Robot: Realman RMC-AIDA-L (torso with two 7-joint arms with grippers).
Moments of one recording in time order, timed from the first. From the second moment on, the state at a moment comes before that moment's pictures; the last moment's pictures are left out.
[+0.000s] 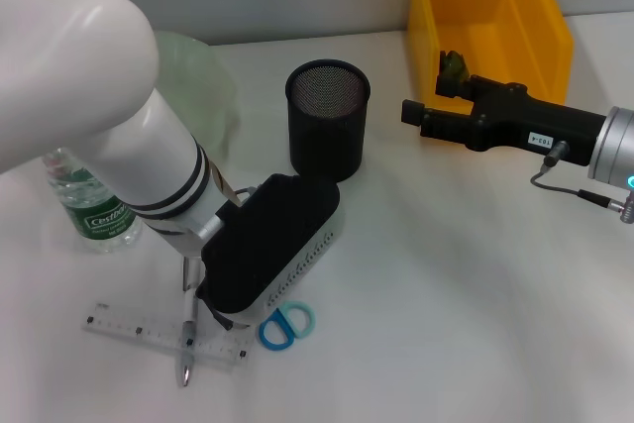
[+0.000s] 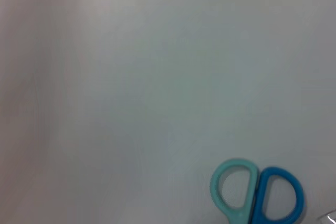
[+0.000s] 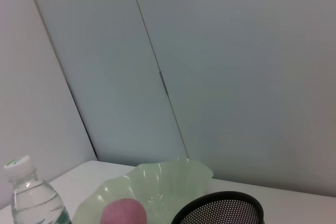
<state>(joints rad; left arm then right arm) -0.83 -2.08 1.85 1.08 2.47 1.34 -1.34 0.46 2.08 -0.87 -0.62 -1.60 -1.25 1.40</state>
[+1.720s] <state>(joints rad) -0.84 -2.08 1.92 1.07 2.48 1.33 -1.36 0.48 2.08 -0.87 -0.62 -1.60 -1.25 1.40</state>
